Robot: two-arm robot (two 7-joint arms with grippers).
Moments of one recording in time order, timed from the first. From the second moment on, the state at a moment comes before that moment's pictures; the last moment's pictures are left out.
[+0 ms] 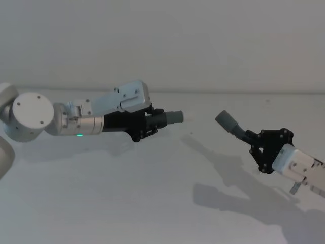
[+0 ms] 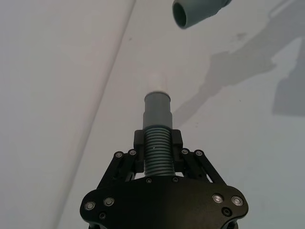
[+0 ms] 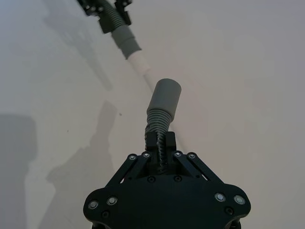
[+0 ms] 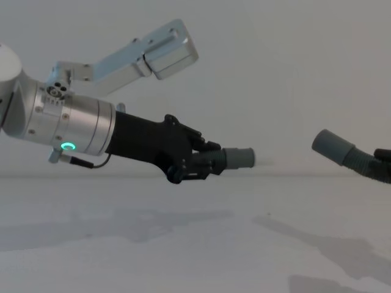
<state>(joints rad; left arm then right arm) -0.77 0.41 0.73 -1.22 -0.06 -0.09 -0.77 0.11 0.67 -0.28 -1.66 -0.21 -0.25 0.38</state>
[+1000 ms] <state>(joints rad) -0.84 0.42 0.77 -1.18 -0.02 -0.20 -0.84 0.28 0.68 -0.40 -1.56 -0.43 -0.47 0.38</state>
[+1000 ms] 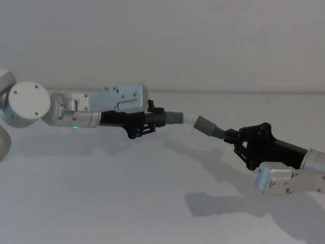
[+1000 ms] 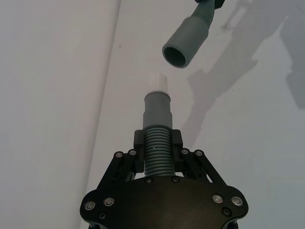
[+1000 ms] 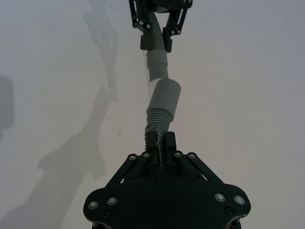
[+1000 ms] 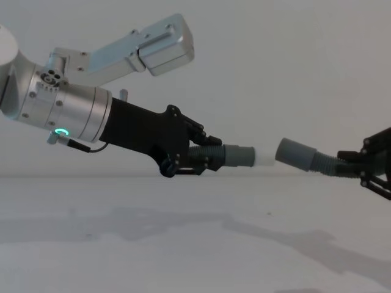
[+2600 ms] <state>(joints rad) -0.85 0.42 0.78 -1.17 -0.02 -0.21 -0.85 0.43 0.68 -0.48 -1.43 -0.54 -0.50 0.37</state>
